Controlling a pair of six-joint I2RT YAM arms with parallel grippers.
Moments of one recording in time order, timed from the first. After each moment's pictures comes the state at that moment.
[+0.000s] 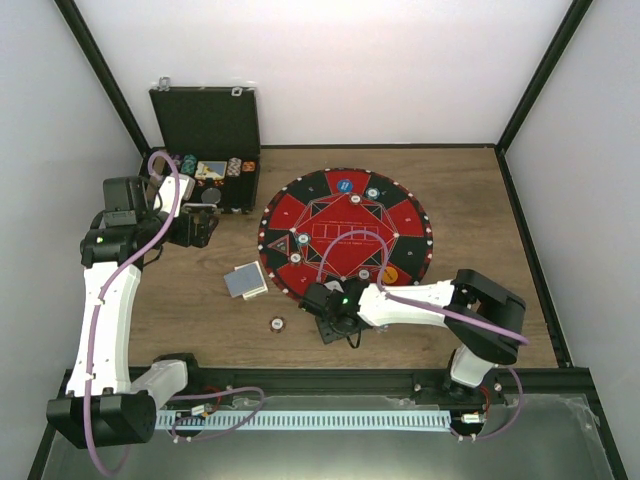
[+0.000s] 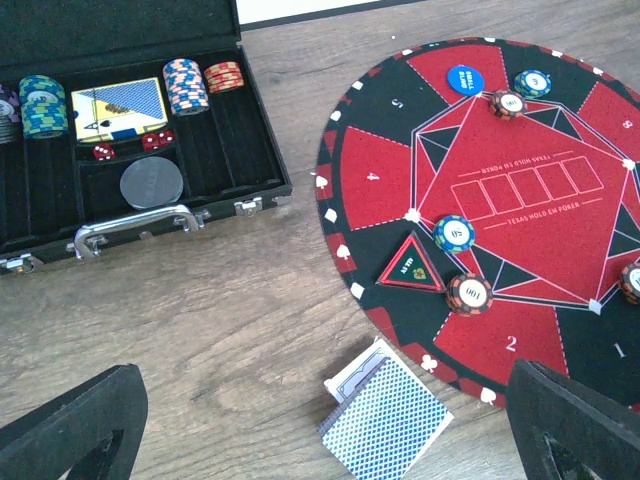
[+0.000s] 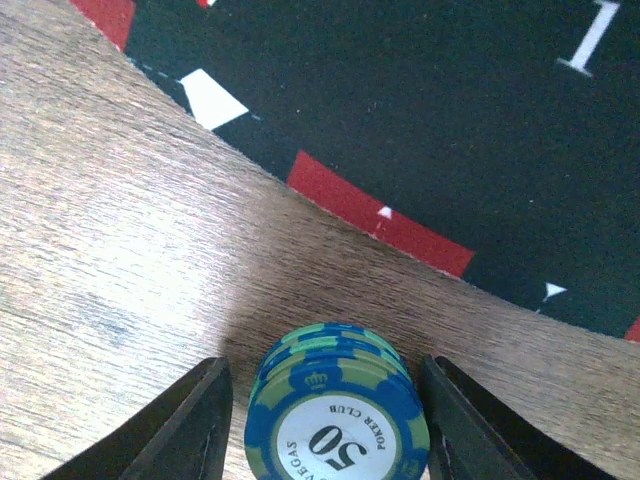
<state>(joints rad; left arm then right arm) 0.08 1.06 1.22 -0.93 0.38 0.24 1.17 1.65 0.92 -0.63 0.13 0.77</state>
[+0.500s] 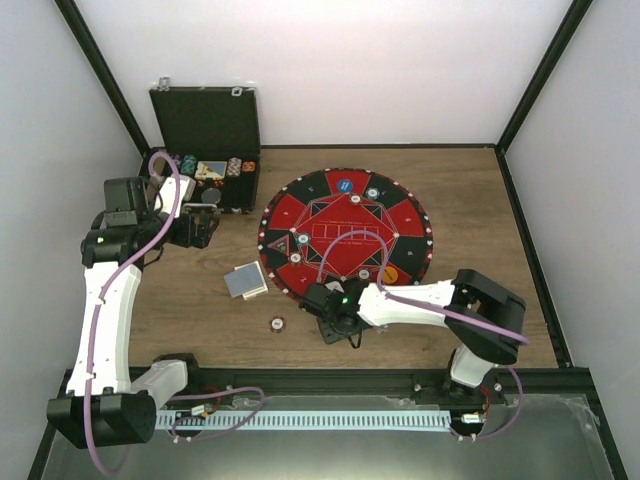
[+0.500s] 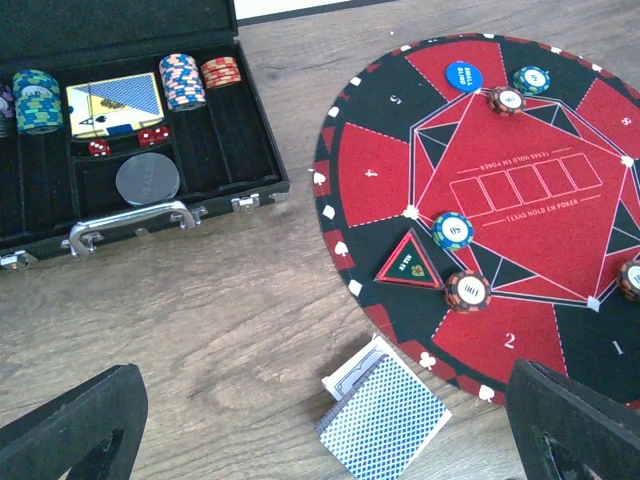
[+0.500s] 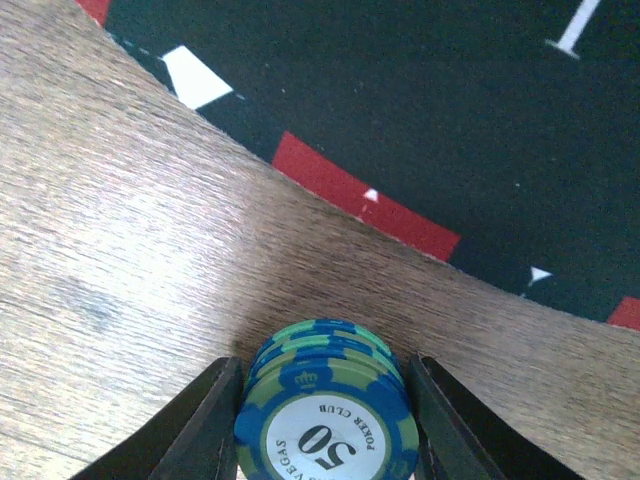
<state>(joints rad) 0.08 1.06 1.21 -0.93 0.39 0.24 1.17 1.65 0.93 -0.65 0.13 0.76</state>
